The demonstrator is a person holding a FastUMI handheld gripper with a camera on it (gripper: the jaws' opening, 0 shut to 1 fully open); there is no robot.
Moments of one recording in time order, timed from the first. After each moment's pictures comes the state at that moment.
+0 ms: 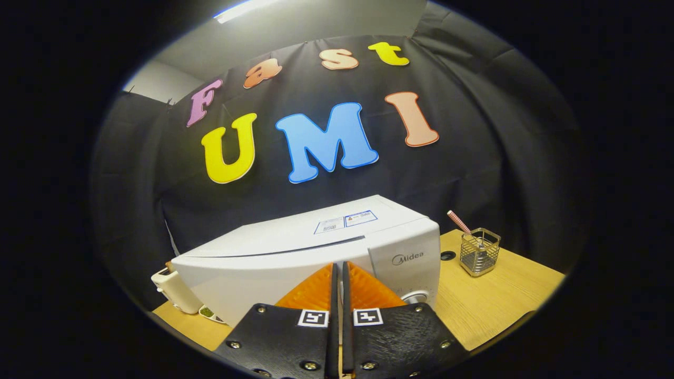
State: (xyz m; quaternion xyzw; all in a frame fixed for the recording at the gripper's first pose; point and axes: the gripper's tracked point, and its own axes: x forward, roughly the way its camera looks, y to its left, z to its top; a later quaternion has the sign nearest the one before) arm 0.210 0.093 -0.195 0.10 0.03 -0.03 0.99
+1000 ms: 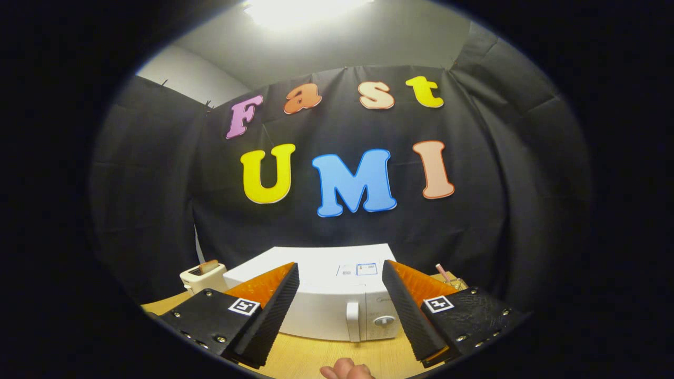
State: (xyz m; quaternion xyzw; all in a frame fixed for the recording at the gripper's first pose) arm 0.098 0.092 -0.037 0.01 -0.03 0.02 1.00
